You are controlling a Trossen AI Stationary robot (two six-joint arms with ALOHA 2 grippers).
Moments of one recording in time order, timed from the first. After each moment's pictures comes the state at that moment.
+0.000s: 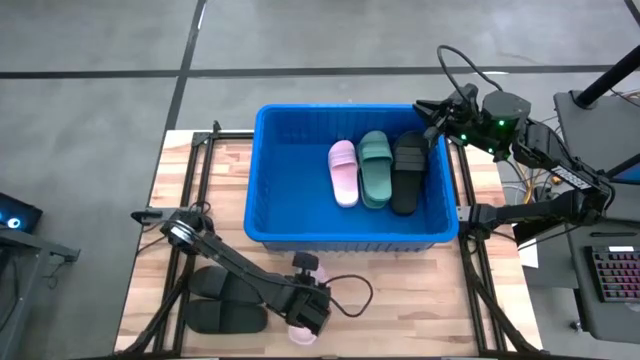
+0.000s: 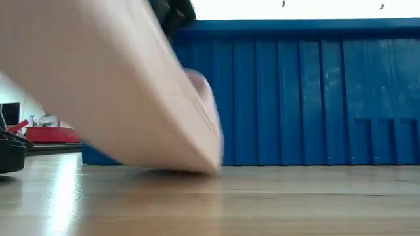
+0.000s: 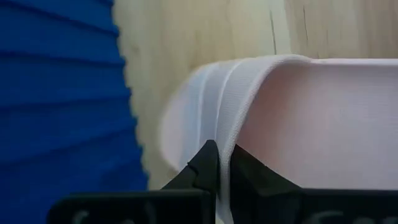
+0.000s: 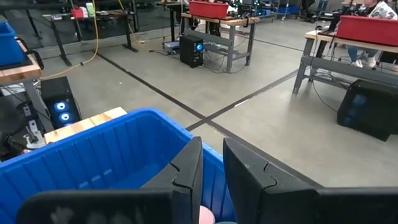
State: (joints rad) left arm -0.55 2.10 1.83 -1.13 -0.40 -0.33; right arm -0.34 0.98 1.39 -0.62 0.36 0.07
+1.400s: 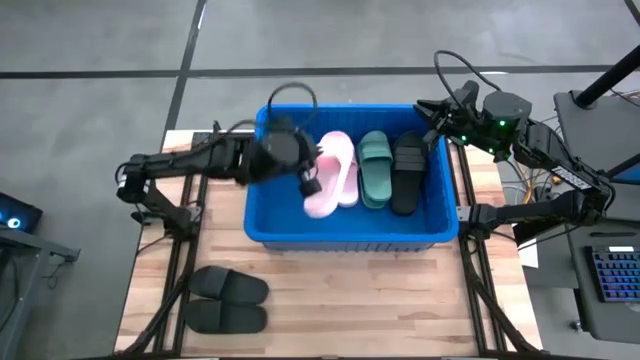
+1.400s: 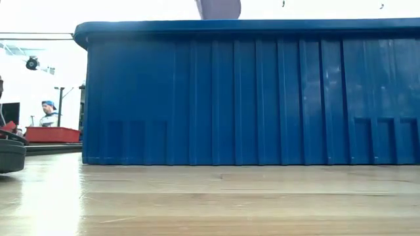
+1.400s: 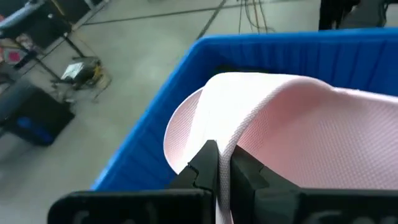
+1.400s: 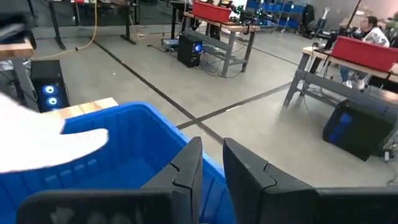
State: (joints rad) left arm 0.01 1.55 1.83 -0.78 -0.56 0.03; right arm -0.34 0.97 1.39 -0.62 0.37 -0.06
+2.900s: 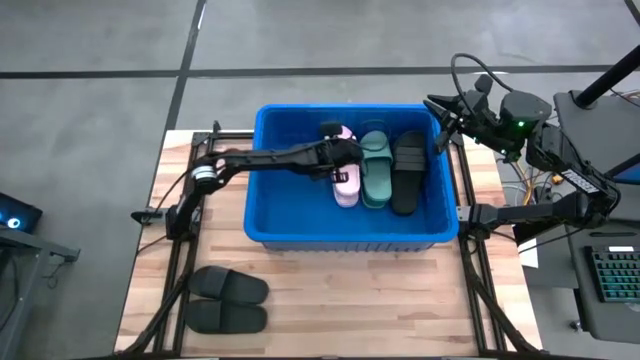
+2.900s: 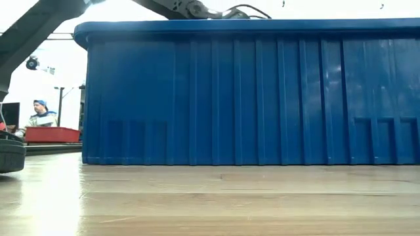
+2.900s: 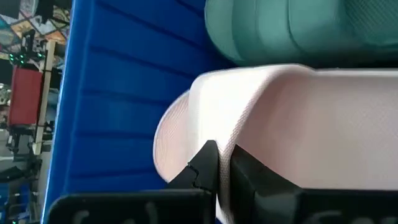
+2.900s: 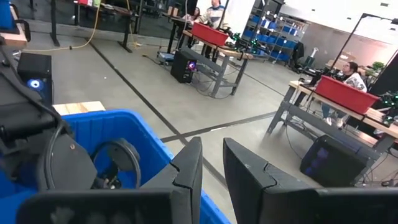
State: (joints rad) left arm 0.26 2.11 1.83 -0.53 -0.71 0.46; right arm -0.34 0.92 1.39 -0.59 0.37 -0.24
